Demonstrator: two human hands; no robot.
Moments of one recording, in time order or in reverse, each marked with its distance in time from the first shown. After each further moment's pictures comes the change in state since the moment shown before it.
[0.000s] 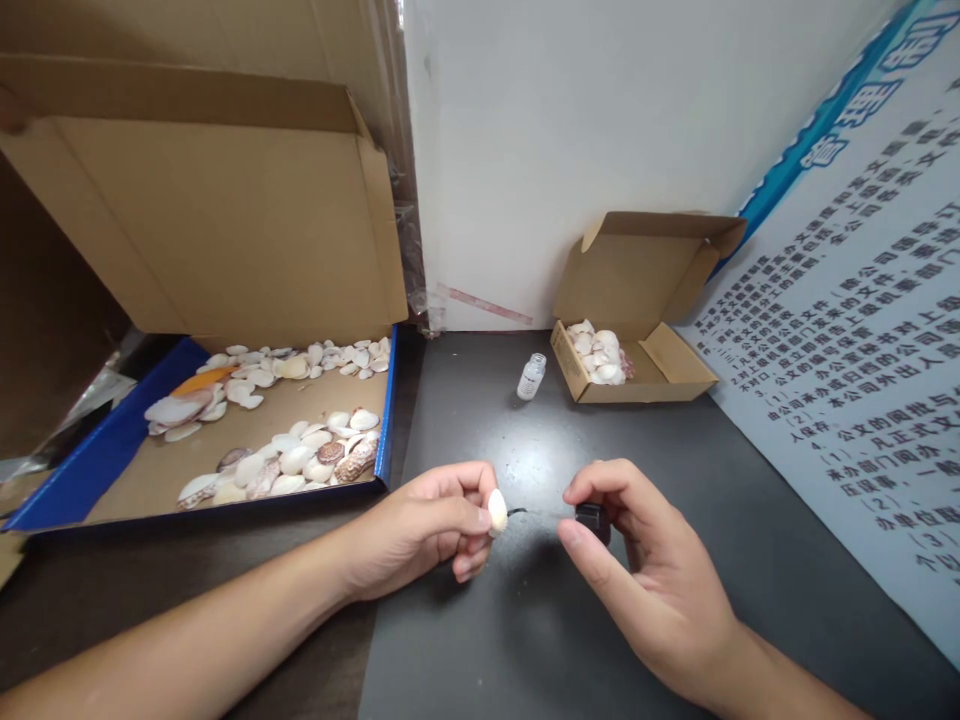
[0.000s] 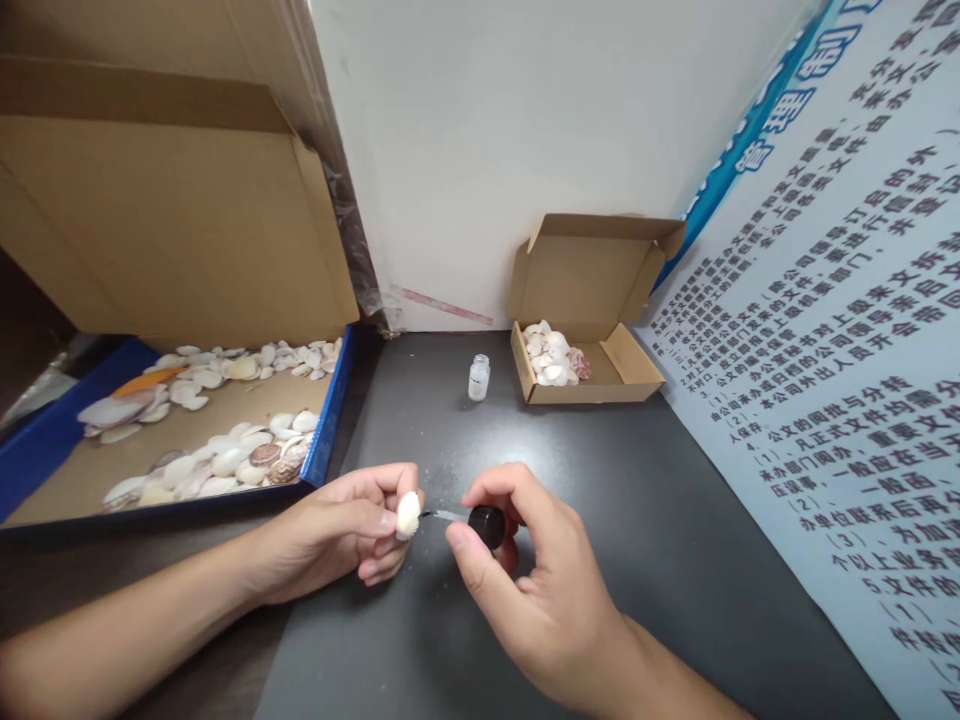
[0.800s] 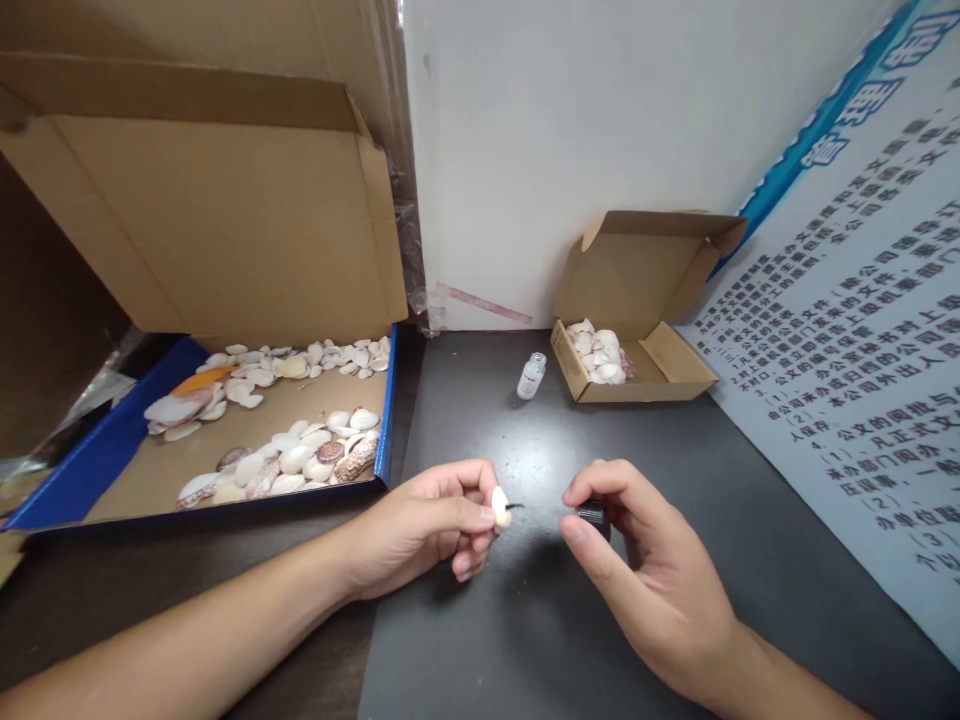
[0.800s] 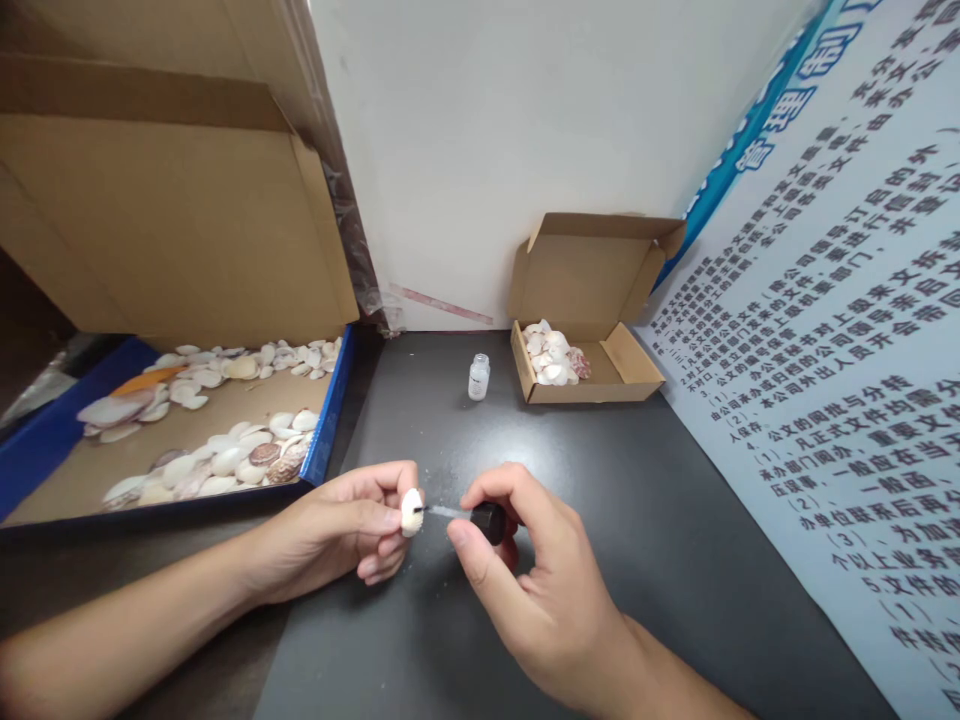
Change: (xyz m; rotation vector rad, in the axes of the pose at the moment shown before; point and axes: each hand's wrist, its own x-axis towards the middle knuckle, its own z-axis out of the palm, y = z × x) left_hand 0.000 -0.001 0.000 -0.022 0.005 -0.004; right_hand 0.000 -0.001 -0.001 -0.001 0.002 -0.010
